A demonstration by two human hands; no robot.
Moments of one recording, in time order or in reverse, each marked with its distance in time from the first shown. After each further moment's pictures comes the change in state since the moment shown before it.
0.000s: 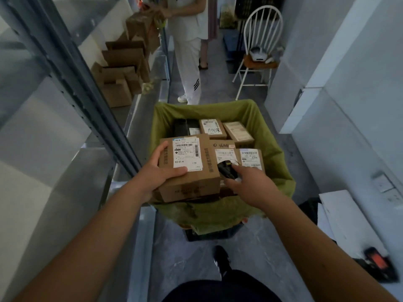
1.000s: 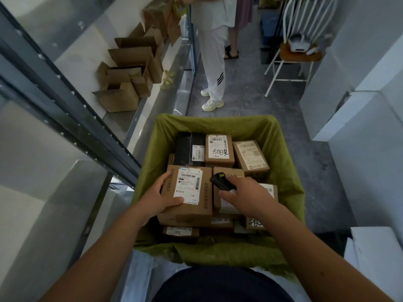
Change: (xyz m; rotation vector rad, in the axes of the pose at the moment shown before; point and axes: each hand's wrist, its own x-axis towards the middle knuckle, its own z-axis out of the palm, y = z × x) left_hand 0.105 -0.023 0.025 0.260 0.130 -0.212; right_hand 0.156 0.020 -0.031 -0.014 -0.245 -0.127
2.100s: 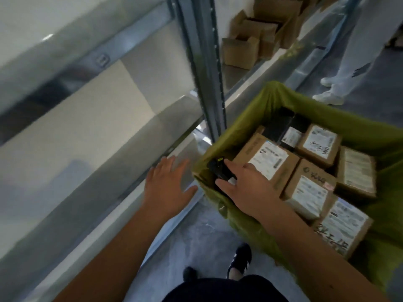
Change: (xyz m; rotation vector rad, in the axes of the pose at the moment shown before) left_hand -0.184 -0.070 0.002 0.810 0.714 -0.164; right_hand -0.026 -0.102 0.082 -0.285 -0.299 -0.562
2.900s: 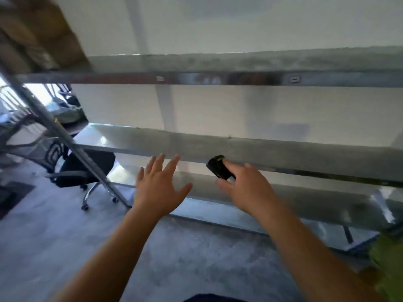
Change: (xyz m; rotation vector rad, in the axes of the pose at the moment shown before) left_hand -0.538 -0.231 -0.018 -0.082 0.344 -1.076; right_hand -0.247 -0.343 0.266 -0.184 -0.293 -0.978
